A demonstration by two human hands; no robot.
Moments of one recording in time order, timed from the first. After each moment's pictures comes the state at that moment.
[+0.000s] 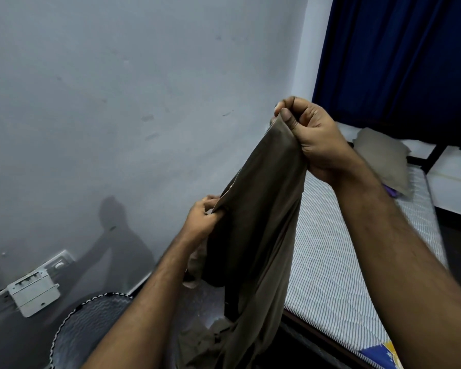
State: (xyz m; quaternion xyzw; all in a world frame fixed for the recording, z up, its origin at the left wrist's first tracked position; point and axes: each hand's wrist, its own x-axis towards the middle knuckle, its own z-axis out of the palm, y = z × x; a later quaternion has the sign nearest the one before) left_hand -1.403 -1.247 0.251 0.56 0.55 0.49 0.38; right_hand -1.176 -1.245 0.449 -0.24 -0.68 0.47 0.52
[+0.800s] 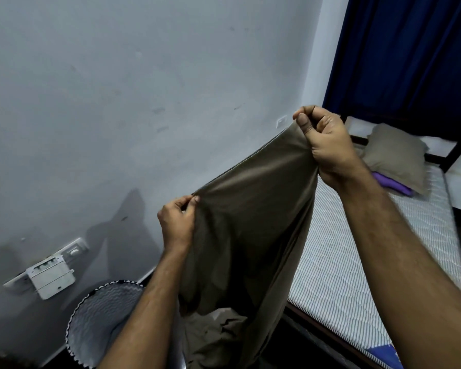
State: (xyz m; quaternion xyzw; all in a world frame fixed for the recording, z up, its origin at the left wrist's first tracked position) left_hand -1.446 -1.280 0.243 0.43 0.66 0.61 0.12; right_hand -1.176 -1.222 0.416 -0.32 -0.64 0.40 0.57
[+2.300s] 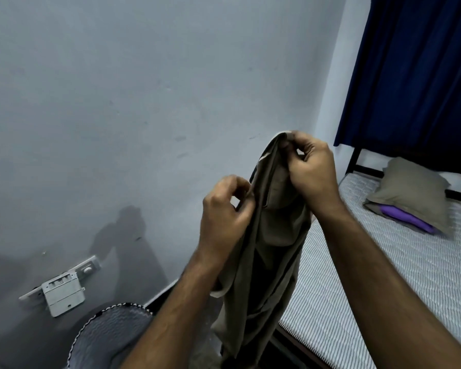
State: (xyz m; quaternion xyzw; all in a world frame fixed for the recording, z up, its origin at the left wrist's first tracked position) left_hand -1.383 -1.318 0.367 0.62 0.50 0.61 0.00; right_hand -1.234 -1.242 0.439 -0.34 -0.69 0.18 0.61
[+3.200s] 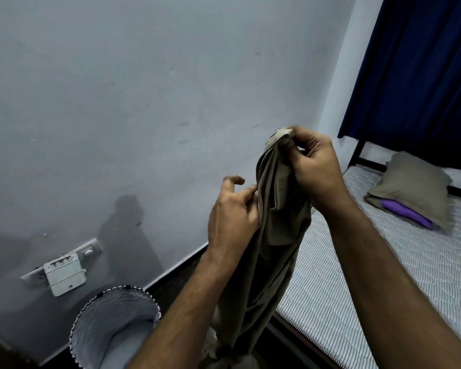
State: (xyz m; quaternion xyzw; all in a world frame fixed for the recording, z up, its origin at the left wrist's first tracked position) left_hand -1.377 -1.318 0.340 0.61 0.60 0.51 0.01; right_hand -1.240 -1.256 0.432 -0.27 -0.71 0.33 0.56
